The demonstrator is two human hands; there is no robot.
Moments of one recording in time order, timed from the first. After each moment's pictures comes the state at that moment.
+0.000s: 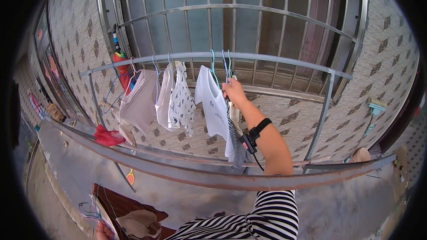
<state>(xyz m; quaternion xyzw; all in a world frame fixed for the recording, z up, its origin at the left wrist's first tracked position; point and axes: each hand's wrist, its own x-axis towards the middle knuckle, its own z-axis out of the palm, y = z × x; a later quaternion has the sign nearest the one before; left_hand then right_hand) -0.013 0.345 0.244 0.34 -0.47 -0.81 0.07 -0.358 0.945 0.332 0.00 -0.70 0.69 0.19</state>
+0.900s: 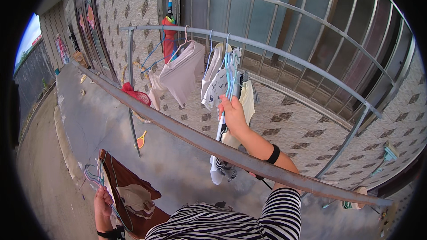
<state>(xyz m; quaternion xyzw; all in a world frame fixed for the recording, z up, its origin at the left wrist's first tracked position) 0.013 0.326 0.212 0.25 -0.49 -0.83 0.09 -0.256 0.759 0.301 0.09 -0.67 0.74 0.06</state>
